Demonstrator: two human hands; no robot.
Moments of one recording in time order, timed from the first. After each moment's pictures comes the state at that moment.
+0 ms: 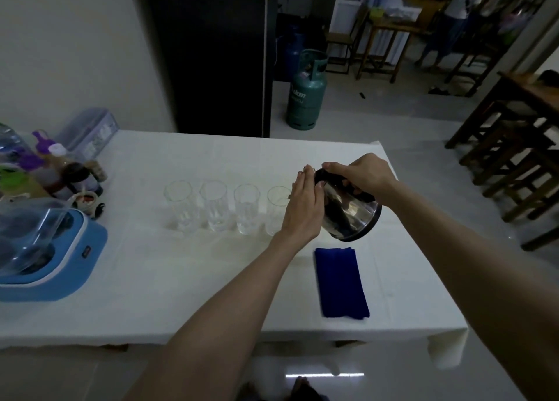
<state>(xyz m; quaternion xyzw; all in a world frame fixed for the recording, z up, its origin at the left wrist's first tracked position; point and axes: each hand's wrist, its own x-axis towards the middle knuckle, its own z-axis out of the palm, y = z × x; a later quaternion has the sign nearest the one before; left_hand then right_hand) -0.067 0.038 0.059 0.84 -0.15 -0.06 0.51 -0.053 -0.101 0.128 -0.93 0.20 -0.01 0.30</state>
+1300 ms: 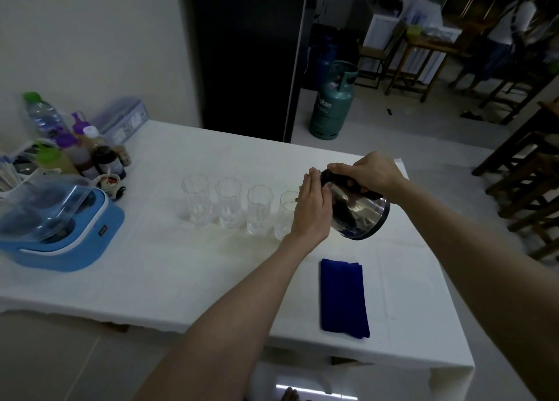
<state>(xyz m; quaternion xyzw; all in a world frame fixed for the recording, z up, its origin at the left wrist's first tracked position) -0.062 0.035 0.064 0.82 -0.09 -0.03 0.56 -0.023 -0.099 0.141 -0.96 0.10 0.02 0.27</state>
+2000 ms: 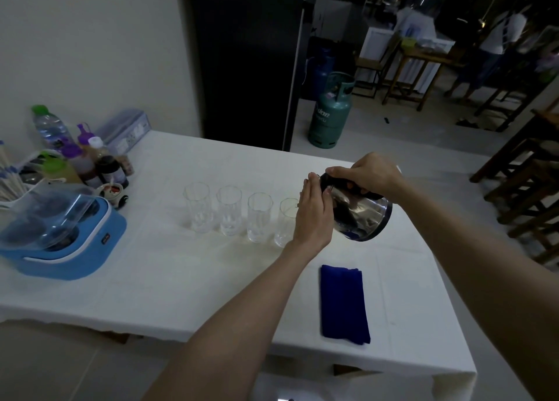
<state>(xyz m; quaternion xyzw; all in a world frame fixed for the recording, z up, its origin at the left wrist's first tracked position) -0.069 0.032 0.069 0.82 -0.08 -0.02 0.57 -0.027 -0.094 0.159 -0.97 0.09 0.00 0.21</state>
